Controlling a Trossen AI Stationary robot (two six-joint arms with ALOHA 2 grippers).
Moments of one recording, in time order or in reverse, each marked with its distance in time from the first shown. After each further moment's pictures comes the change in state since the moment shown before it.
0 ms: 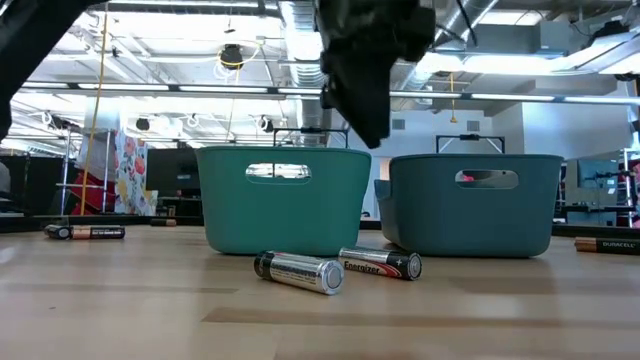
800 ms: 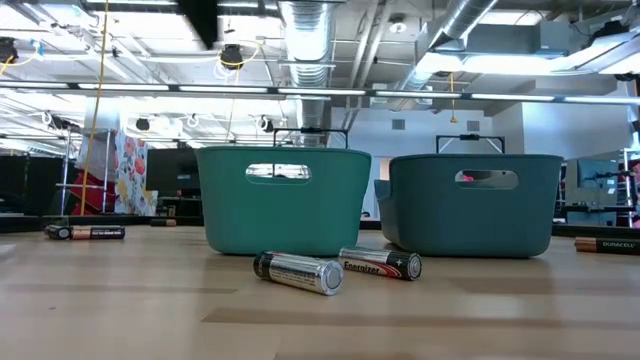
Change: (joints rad) left arm -0.448 -0.169 -0.112 -0.379 -0.465 -0.759; right arm -0.010 0.000 0.000 0.213 -0.007 -0.190
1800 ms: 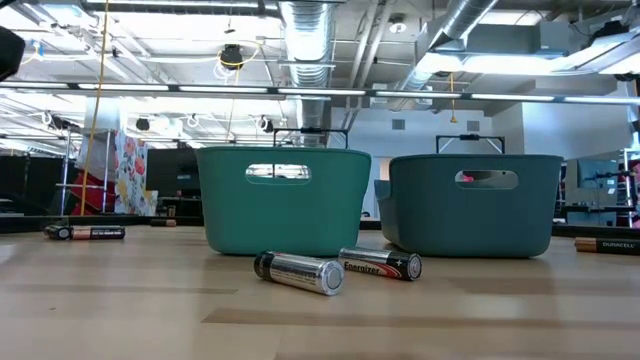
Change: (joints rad) left arm -0.354 -0.723 -1.191 0.700 0.181 -1.111; right arm 0.002 0.000 0.000 0.122 -0.002 -0.077
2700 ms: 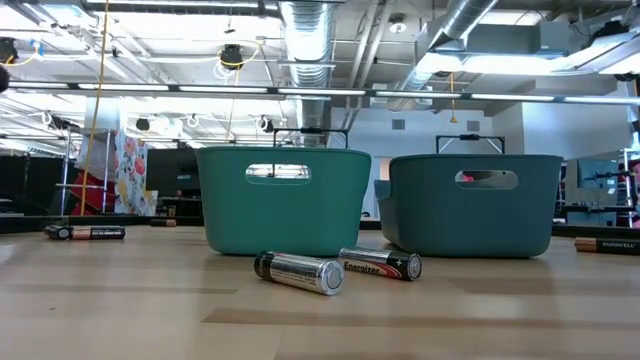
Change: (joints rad) left arm 0.000 0.002 0.000 0.127 0.208 1.595; right arm -0.022 0.000 0.000 -0.001 0.001 0.045
